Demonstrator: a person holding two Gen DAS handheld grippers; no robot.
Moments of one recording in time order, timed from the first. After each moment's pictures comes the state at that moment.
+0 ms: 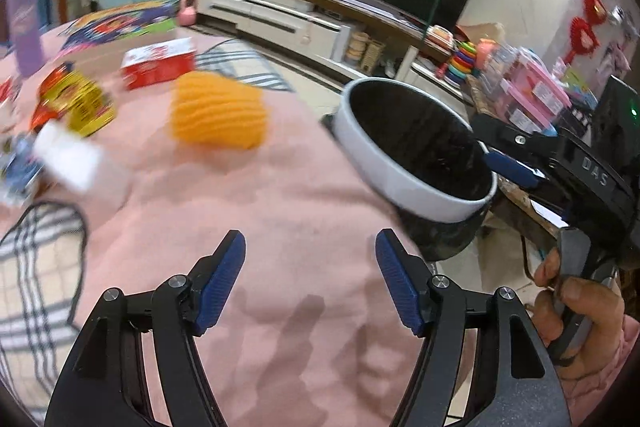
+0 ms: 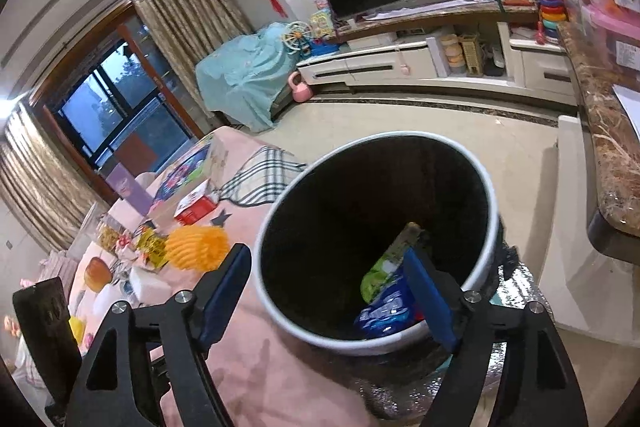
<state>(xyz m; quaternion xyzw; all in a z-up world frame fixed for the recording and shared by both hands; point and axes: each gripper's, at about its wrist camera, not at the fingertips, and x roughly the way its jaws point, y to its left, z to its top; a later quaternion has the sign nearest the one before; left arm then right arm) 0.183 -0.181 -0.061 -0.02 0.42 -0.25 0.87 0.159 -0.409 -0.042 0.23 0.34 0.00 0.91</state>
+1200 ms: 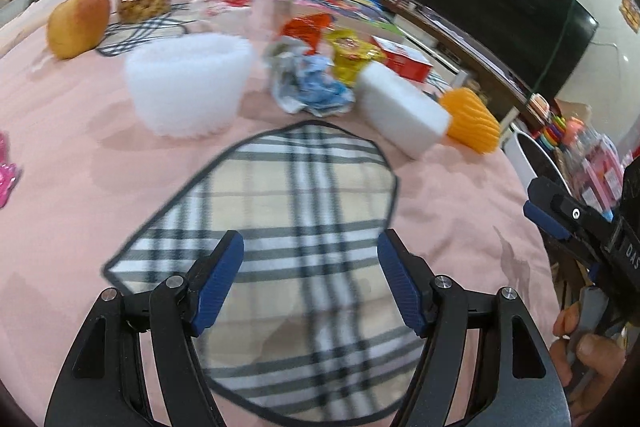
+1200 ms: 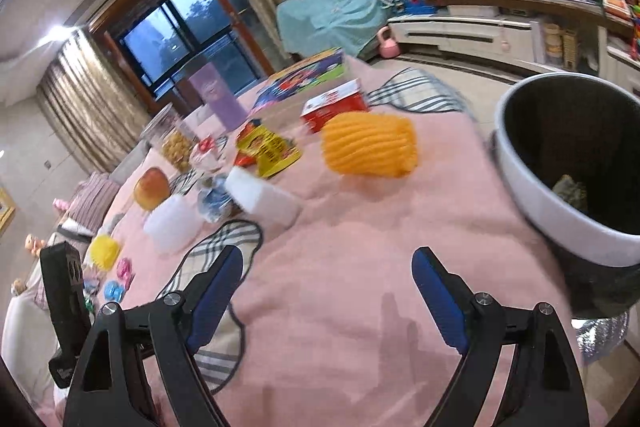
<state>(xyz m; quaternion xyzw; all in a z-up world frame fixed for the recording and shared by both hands) 0.156 0.013 -0.089 -0.11 0.43 -0.07 0.89 0.170 -0.238 -0.066 0.17 0.39 0.15 0.89</state>
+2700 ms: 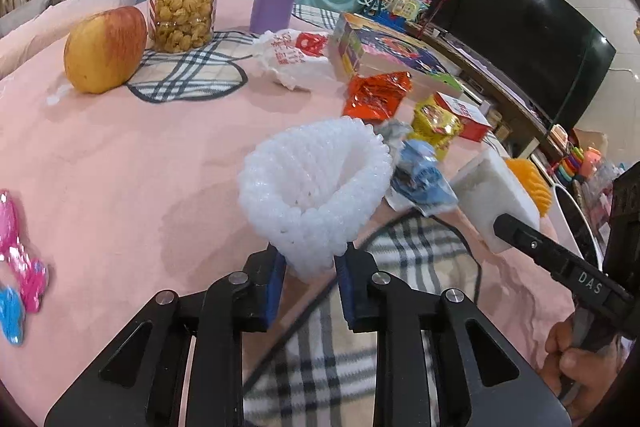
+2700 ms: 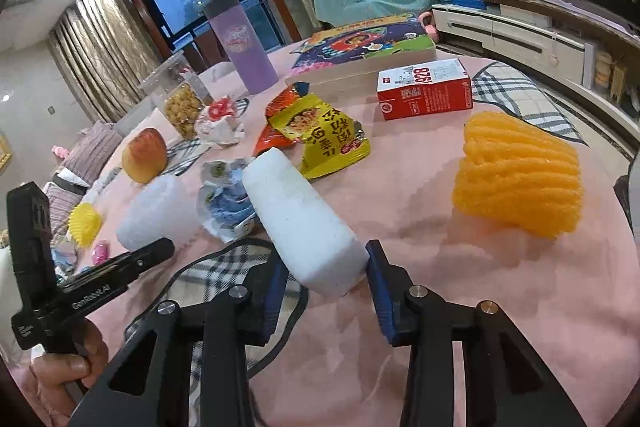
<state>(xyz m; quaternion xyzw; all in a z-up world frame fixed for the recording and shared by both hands) 0.212 0.077 -0.086 -0.12 0.40 -0.05 0.91 0.234 -0.167 -0.086 0.11 0.42 0.19 0.88</state>
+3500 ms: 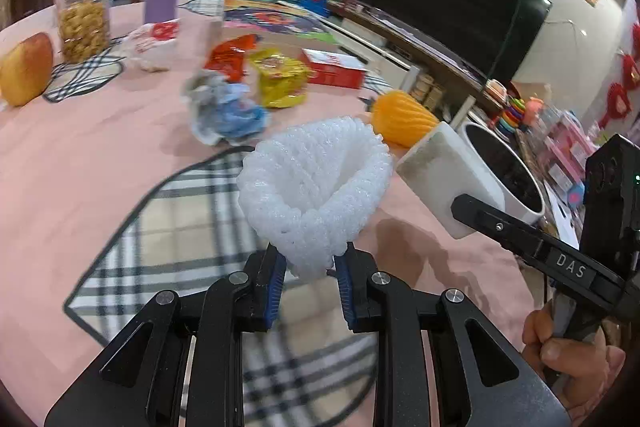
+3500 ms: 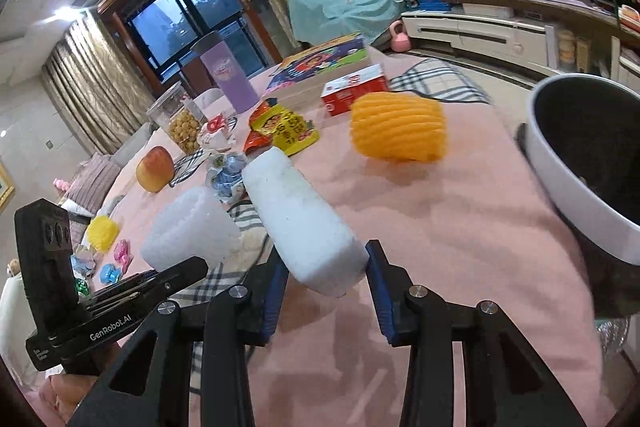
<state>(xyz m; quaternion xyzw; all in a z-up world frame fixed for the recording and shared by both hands) 0.160 -0.027 -0.068 -0.08 0.40 -0.17 0.90 0.164 -0.236 -0.067 0.16 0.40 0.15 0.89</state>
